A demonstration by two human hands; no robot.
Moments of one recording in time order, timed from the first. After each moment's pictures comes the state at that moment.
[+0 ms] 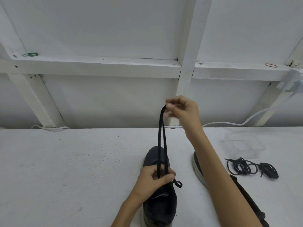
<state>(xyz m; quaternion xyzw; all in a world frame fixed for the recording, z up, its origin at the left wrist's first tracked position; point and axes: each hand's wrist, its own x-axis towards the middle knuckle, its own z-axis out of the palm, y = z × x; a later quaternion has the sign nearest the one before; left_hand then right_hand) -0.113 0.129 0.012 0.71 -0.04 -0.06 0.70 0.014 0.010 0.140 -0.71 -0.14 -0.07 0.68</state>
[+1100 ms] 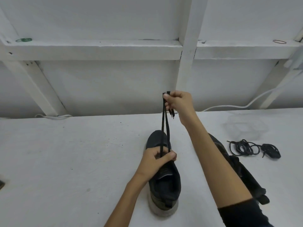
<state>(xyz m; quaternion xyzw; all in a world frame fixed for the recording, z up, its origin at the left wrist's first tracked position) -0.110 0.126 0.011 0.73 -0.03 -0.05 0.68 0.032 0.020 0.106 -0.68 -0.04 0.02 0.74</state>
